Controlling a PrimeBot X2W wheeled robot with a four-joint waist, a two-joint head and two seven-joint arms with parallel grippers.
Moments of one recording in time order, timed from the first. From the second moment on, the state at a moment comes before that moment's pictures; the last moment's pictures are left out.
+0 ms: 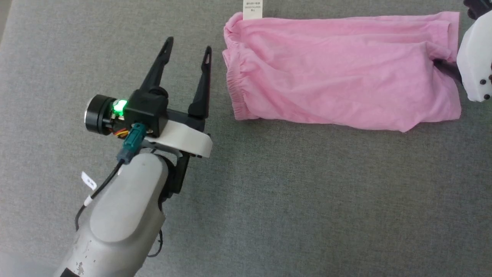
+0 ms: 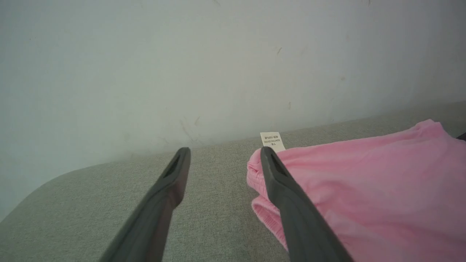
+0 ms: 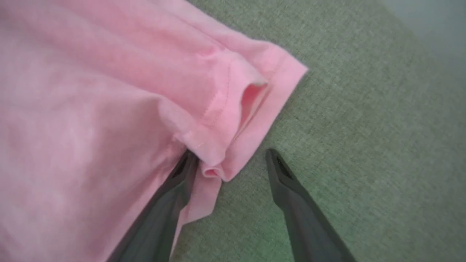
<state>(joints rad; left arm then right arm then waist) -0.61 0.28 -0.50 0.18 -0.32 0.22 -0.26 -1.28 -0.74 1.22 0.67 1.05 0.13 0.56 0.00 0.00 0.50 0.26</state>
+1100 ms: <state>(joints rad) -0.90 0.43 -0.76 0.40 -0.61 -0.12 0.52 -1.14 -0.70 1.27 0.58 1.02 0.13 0.28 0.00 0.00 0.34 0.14</state>
